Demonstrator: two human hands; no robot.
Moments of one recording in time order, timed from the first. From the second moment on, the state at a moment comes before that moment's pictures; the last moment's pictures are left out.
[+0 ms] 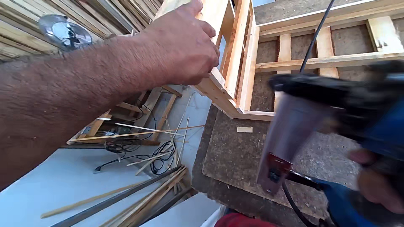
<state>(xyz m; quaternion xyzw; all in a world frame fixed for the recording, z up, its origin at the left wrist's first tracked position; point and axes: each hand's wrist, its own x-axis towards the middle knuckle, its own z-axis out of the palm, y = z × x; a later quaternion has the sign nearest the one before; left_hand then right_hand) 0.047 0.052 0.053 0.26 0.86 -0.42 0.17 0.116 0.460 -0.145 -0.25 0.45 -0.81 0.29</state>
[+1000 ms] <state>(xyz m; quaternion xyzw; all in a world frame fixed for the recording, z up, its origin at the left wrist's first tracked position) 0.048 0.050 0.051 0.25 0.87 -0.40 0.16 0.057 0.339 -0.186 -0.22 0.34 -0.85 0.33</state>
